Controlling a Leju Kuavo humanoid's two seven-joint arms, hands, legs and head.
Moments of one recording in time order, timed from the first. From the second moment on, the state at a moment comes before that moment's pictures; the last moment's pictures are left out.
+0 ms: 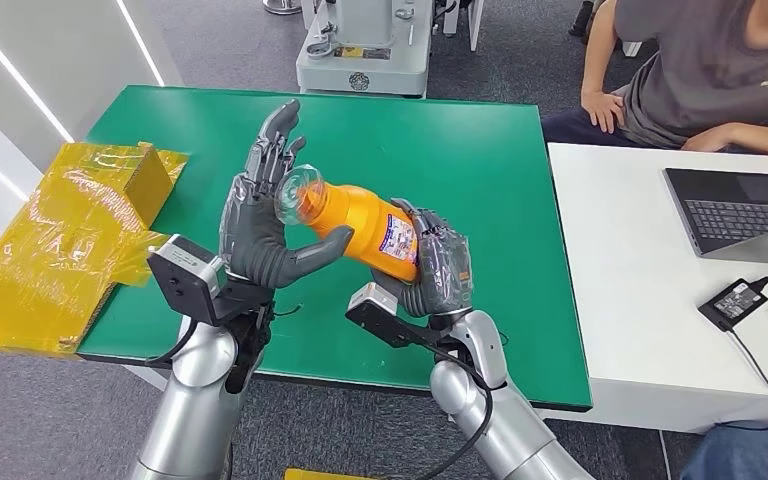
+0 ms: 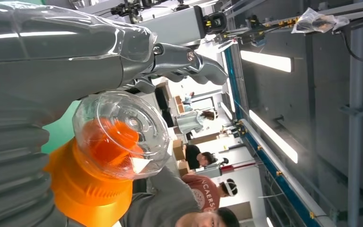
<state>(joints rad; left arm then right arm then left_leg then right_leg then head) -0.38 -0.23 -0.38 -1.02 -0.16 -0.05 -0.44 -0.45 0.14 0.59 -0.75 0.82 -0.58 -0.43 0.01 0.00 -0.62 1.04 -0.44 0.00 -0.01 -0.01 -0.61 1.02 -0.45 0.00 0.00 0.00</state>
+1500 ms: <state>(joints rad) -0.41 -0.24 -0.39 -0.92 -0.18 -0.04 -0.44 -0.47 0.16 0.57 -0.73 0.87 -0.48 -0.39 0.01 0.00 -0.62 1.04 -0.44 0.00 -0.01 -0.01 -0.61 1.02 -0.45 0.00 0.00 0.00</state>
